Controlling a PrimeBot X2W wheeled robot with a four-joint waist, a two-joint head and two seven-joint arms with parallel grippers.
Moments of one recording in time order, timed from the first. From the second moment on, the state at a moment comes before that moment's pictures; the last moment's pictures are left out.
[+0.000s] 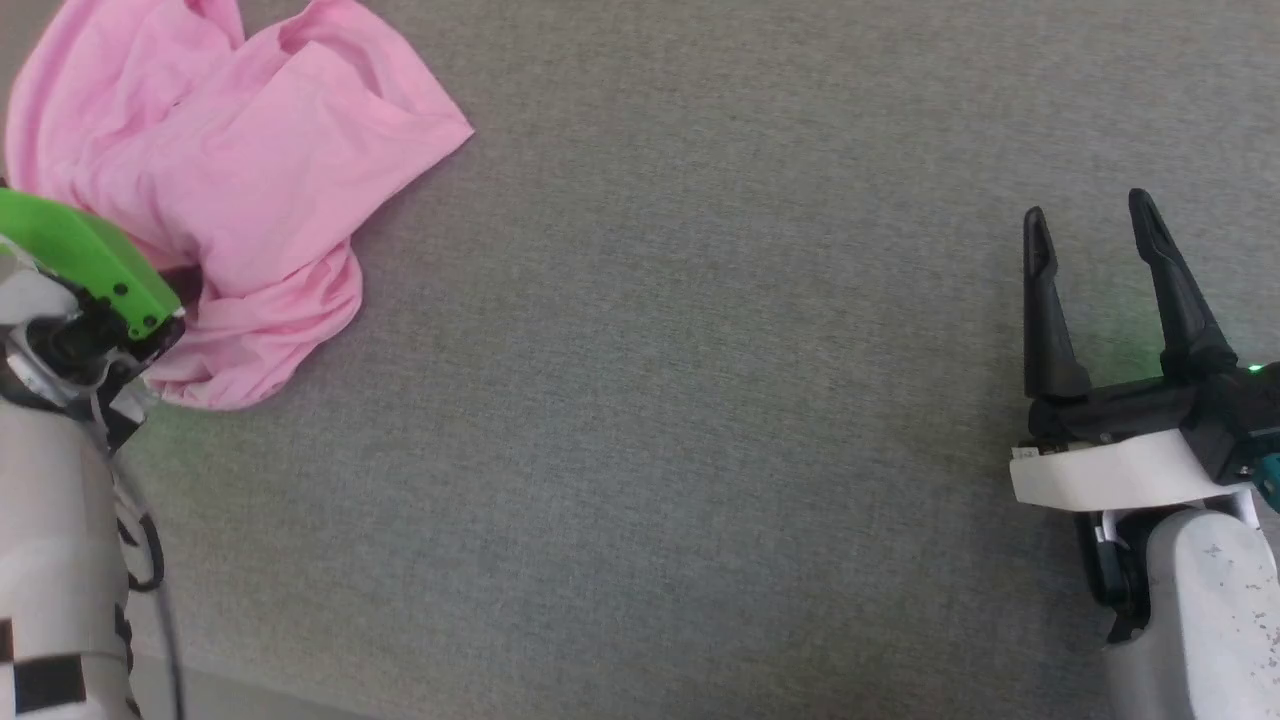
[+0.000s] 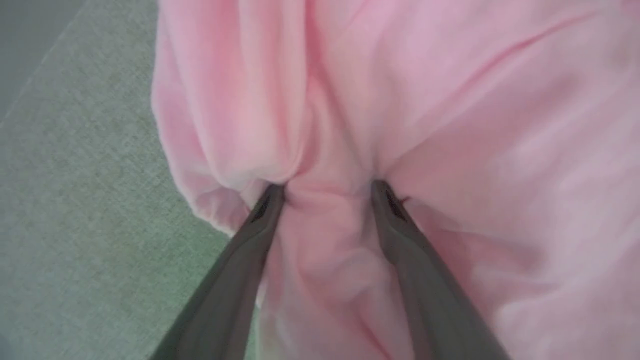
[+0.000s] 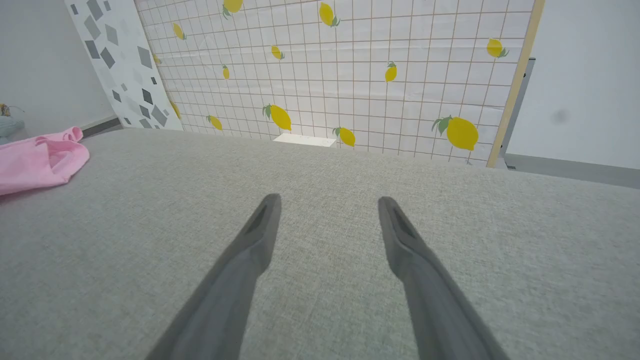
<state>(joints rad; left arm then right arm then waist) -0.76 0.34 0.18 0.63 -0.58 0.11 0.81 -0.25 -0.06 -0.04 -0.04 -0.03 0.13 -0.25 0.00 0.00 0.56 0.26</state>
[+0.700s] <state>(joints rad) -0.82 0.43 -0.01 0.36 -0.23 0.00 -0.04 -0.11 -0.05 -0.06 0.02 0.09 0.13 -0.26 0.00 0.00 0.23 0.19</state>
